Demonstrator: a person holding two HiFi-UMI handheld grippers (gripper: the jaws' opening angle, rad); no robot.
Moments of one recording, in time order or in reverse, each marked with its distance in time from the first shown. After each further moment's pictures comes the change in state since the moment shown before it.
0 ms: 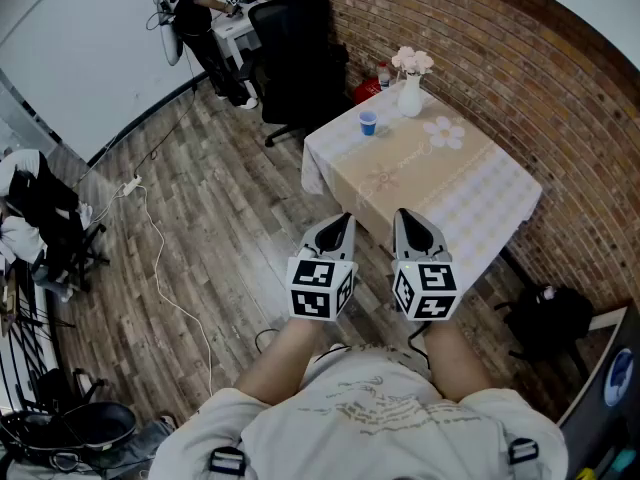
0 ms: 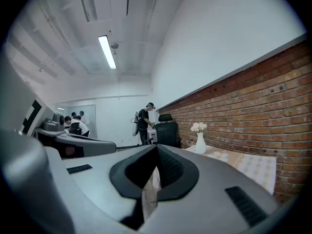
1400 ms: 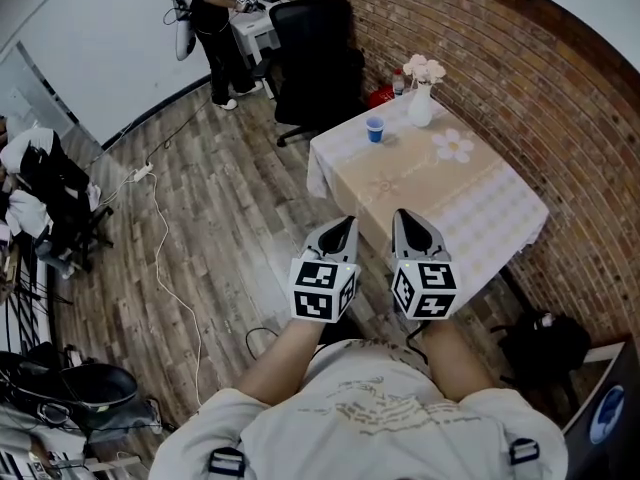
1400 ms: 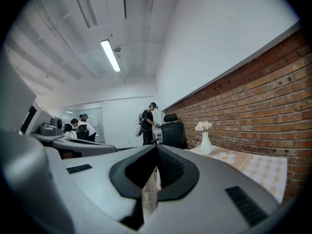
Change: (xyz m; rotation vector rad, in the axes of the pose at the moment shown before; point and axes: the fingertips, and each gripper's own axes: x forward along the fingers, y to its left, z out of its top) left arm 0.029 -0.021 -0.009 -0.012 -0.018 0.080; right arm 0.016 -0.032 -0.007 0.013 -0.003 0.098
